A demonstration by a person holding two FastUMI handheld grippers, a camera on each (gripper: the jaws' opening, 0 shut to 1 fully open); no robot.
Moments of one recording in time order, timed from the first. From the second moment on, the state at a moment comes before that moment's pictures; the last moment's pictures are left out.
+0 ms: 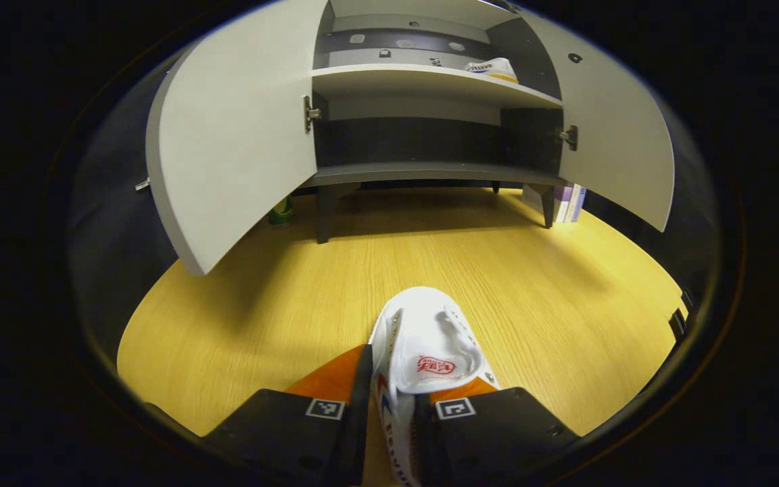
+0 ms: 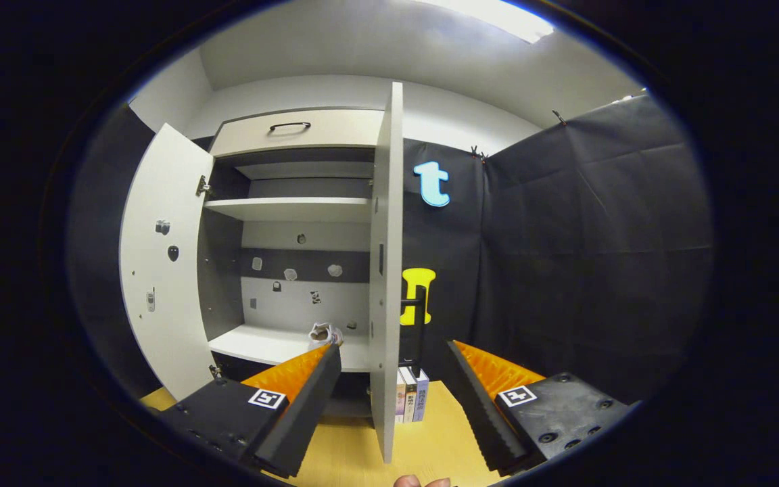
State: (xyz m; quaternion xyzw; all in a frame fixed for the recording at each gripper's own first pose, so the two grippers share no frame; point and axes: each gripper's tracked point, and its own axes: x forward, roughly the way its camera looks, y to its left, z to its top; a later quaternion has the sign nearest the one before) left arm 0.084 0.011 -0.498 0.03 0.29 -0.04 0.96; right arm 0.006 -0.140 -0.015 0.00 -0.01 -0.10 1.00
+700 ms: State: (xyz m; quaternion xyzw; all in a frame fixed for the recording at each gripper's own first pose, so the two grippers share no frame) left arm 0.080 0.005 -0.422 -0.01 0.32 -0.02 0.95; right arm 0.012 -0.177 -0.022 0.03 0.00 -0.10 0.99
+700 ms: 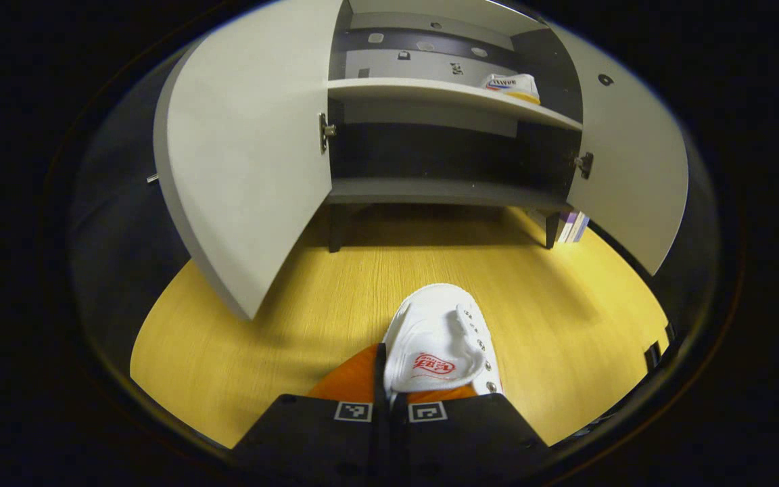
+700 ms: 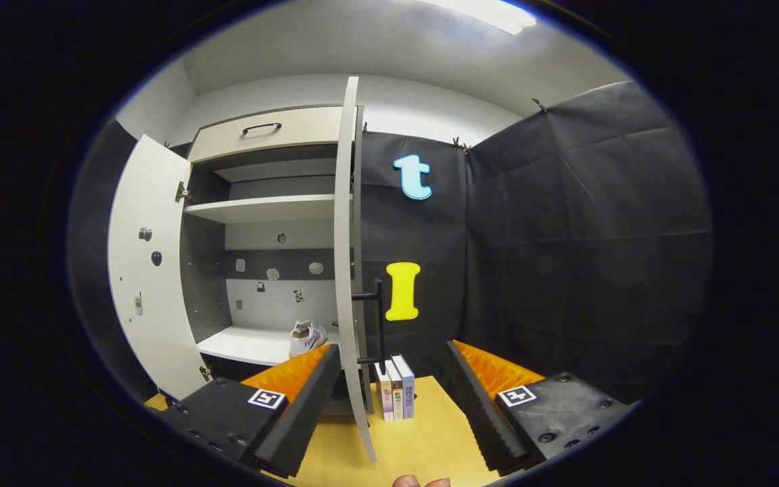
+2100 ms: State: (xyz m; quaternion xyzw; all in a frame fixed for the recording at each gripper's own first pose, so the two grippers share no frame) left arm 0.435 -0.032 -0.134 0.00 0.26 0.10 0.96; right arm 0.083 -0.296 -0.093 0.08 0.07 -0.07 0.99
